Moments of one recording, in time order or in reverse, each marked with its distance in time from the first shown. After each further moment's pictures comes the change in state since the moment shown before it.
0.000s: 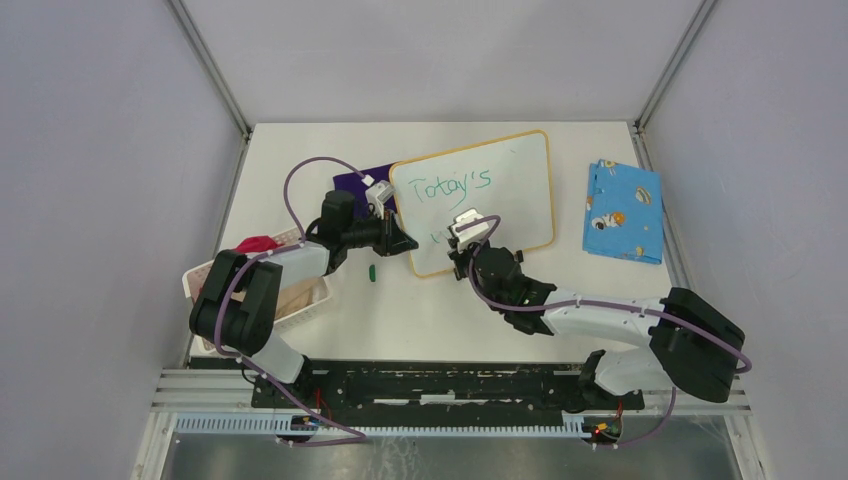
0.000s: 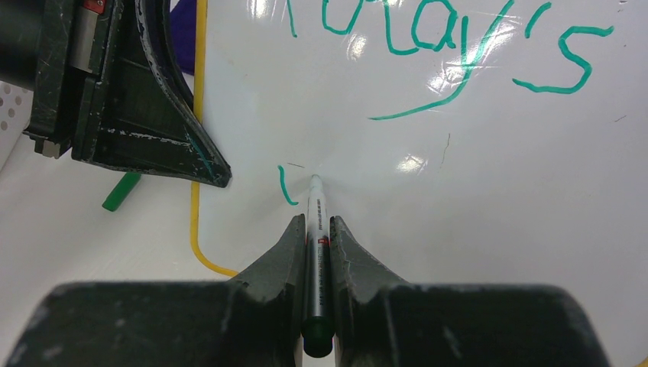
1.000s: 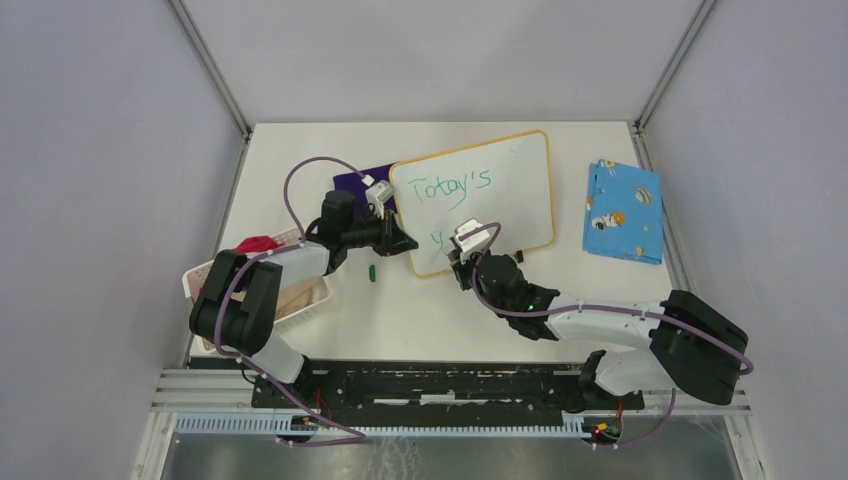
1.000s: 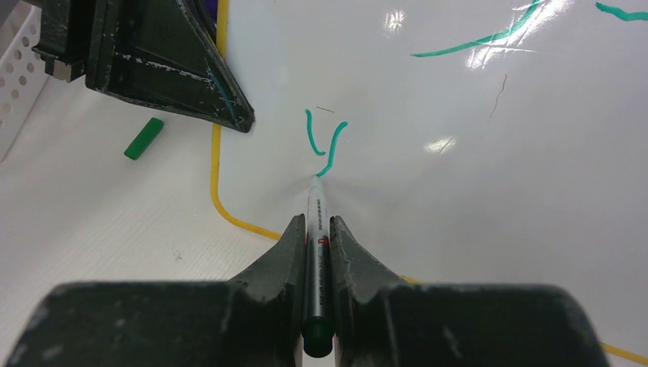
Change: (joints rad) left arm 0.000 0.000 0.001 -0.003 -0.002 0.000; right arm 0.000 -0.014 -0.069 -0.019 -0.083 0.057
